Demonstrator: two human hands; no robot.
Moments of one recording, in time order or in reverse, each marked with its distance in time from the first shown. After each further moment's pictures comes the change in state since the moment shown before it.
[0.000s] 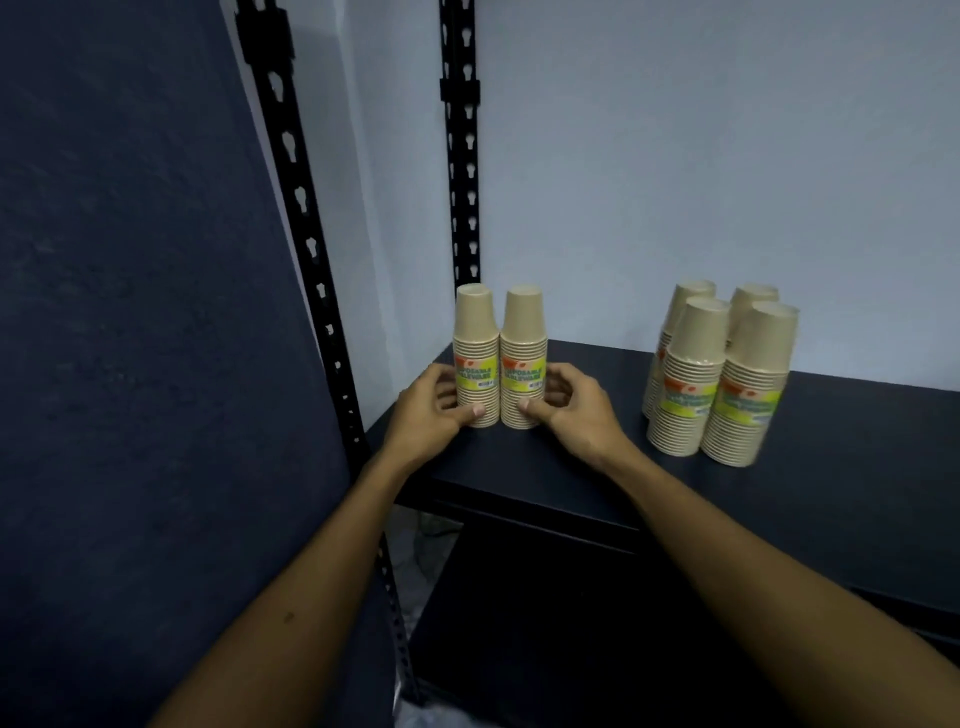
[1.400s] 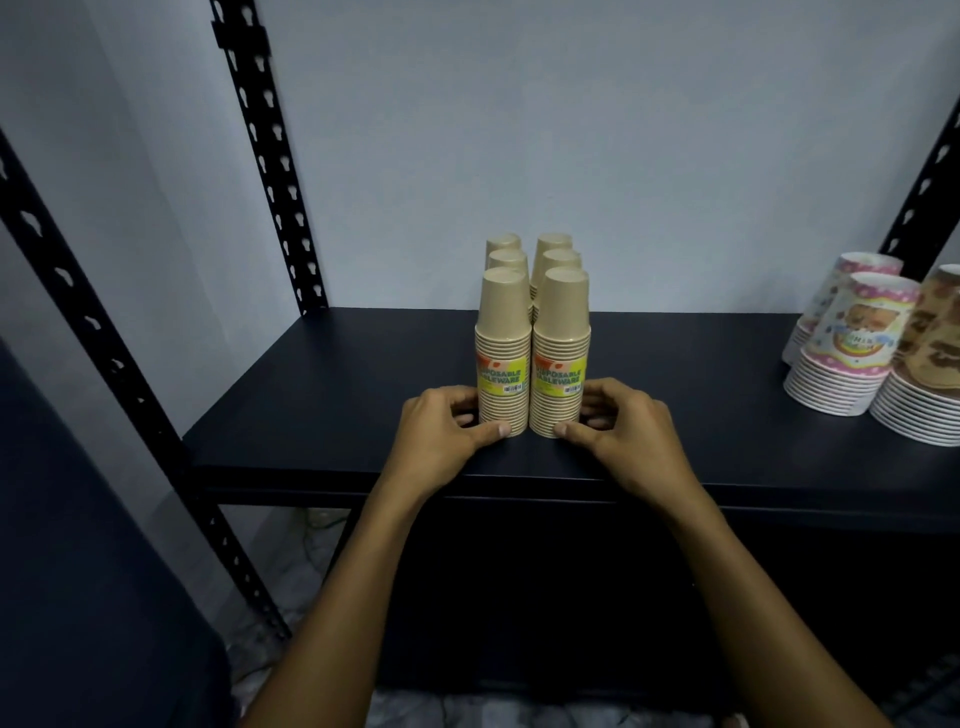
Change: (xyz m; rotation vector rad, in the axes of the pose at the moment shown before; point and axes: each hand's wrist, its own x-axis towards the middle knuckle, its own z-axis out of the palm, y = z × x) left_hand -0.074 0.068 0.144 0.098 -0.275 0.097; right_hand -0.148 0.005 -0.153 -0.392 0.289 0.127
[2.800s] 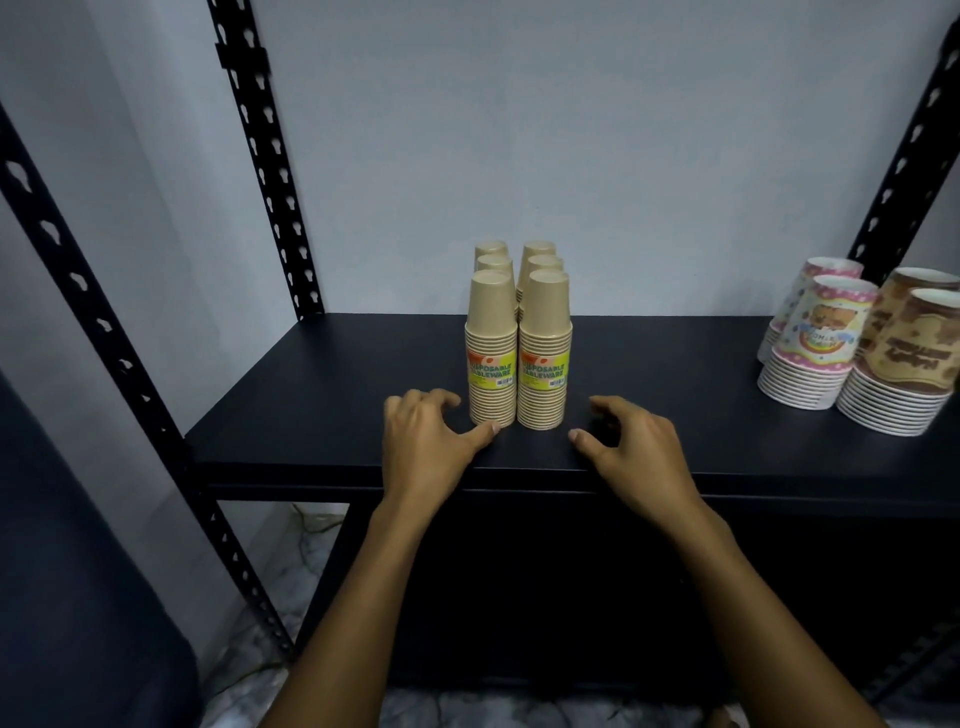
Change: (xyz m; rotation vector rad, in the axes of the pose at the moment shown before) left_hand -0.020 0.001 0.012 0.435 0.302 0.011; right_hand -0.027 0.005 -0.013 -0.284 0.076 0.017
